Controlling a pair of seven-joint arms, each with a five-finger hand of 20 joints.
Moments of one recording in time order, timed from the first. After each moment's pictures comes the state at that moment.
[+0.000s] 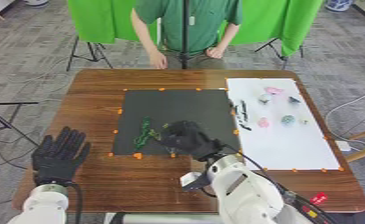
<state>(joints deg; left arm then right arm) 125.2 -62.4 -94.0 -121.4 -3.3 24.9 21.8 -91.9 -59.9 50.6 -122.4 -109.8 5.5 26.1</state>
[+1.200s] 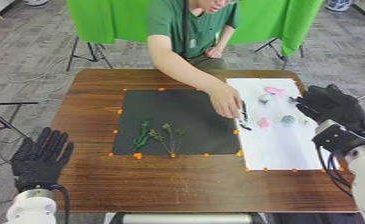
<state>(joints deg) 128.7 -63.1 -97.6 -123.2 -3.2 24.0 26.1 -116.8 -58.3 108.4 -122.1 -37.8 13.9 10.6</state>
